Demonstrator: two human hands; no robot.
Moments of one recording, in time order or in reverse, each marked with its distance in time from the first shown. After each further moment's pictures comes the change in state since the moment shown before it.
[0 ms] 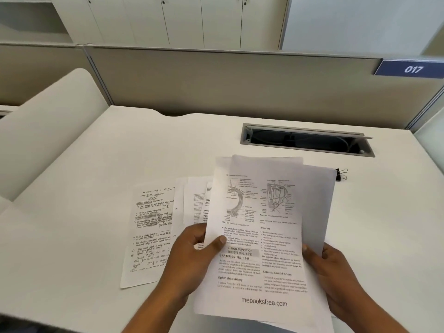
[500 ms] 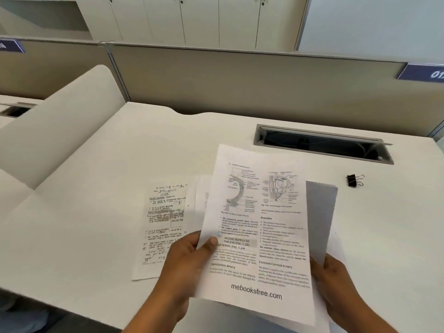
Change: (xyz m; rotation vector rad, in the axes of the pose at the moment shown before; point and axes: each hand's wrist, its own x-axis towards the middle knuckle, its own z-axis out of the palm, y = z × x) left_hand -0.016 -0.005 -0.017 -0.331 0.028 -0.117; right_hand 0.025 0.035 -0.006 -0.256 0.073 0.047
